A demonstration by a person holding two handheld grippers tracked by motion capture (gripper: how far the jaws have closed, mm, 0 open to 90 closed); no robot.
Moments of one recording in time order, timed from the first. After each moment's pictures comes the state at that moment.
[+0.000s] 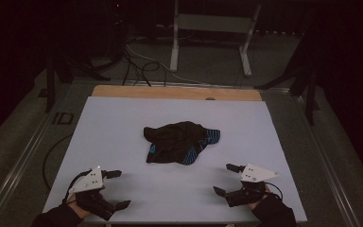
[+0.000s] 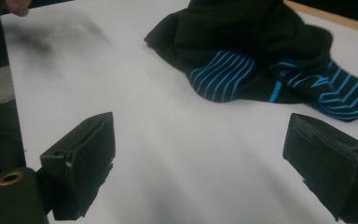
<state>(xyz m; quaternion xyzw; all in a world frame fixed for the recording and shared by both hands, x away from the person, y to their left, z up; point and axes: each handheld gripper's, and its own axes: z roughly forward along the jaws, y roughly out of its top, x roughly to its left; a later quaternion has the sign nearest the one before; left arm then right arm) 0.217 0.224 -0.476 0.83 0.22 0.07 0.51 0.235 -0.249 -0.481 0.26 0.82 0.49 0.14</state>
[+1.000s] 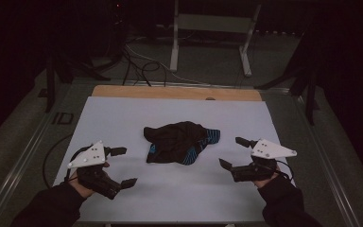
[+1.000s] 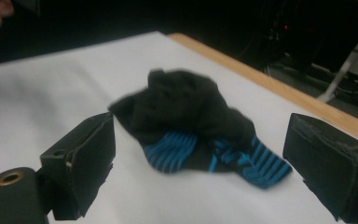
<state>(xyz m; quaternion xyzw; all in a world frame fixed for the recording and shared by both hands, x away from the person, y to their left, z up) 0.246 0.200 -0.399 0.82 0.20 0.09 0.53 0.263 -0.249 -0.402 0.26 0.78 0.52 0.21</state>
